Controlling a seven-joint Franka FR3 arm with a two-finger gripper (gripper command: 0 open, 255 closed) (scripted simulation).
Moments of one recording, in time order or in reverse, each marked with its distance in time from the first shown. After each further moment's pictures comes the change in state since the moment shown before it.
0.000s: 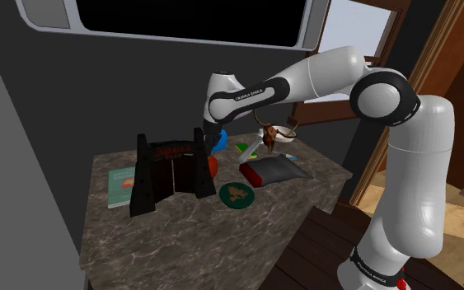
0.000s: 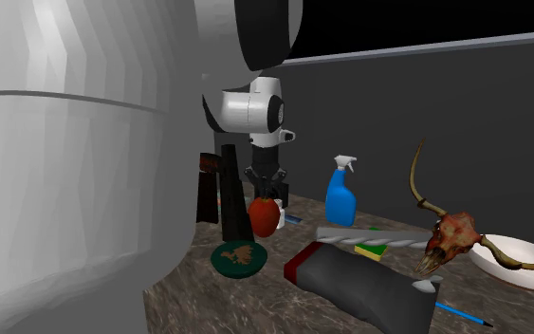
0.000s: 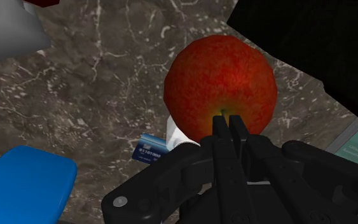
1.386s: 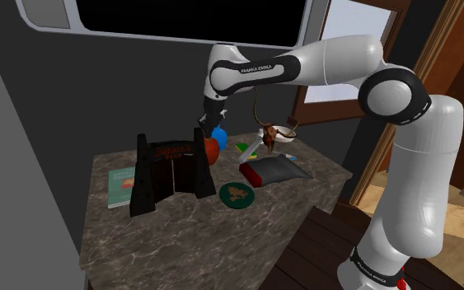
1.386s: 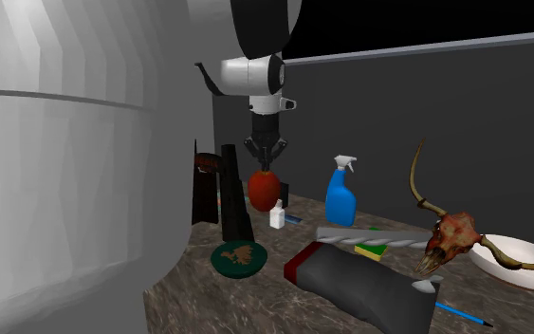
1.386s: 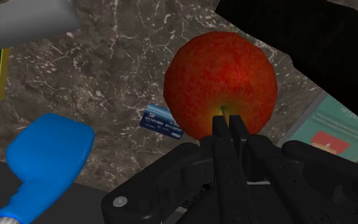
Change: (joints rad) arm -0.001 -0.051 -0.001 0.157 -0.003 -0.209 0.005
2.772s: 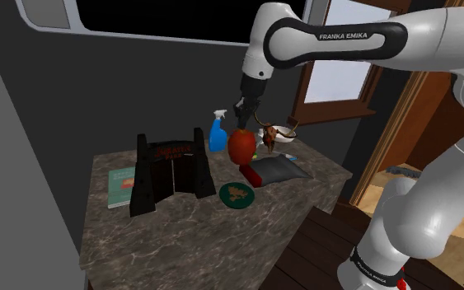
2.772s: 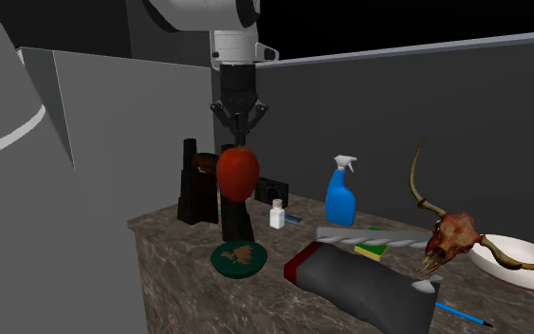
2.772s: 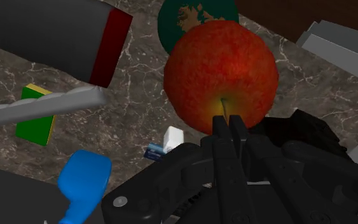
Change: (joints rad) arm 0.030 -0.535 0.029 -0.368 0.000 -0.166 0.063
